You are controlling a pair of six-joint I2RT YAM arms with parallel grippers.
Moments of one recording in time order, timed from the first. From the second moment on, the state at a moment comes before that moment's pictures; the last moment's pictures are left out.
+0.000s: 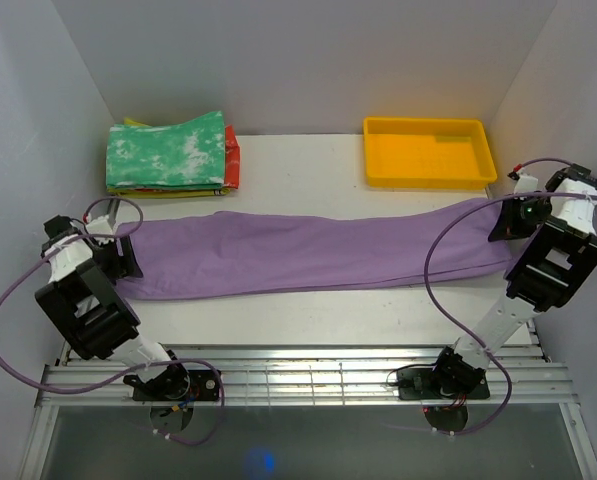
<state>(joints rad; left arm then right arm) 0.68 1.60 1.04 -0.72 0.31 0.41 -0.57 1.95 1.61 -1.09 -0.52 -0.61</state>
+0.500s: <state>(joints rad) 0.67 1.40 1.03 -0.76 0.59 0.44 -0.38 1.83 1.69 -1.16 -0.81 -0.57</state>
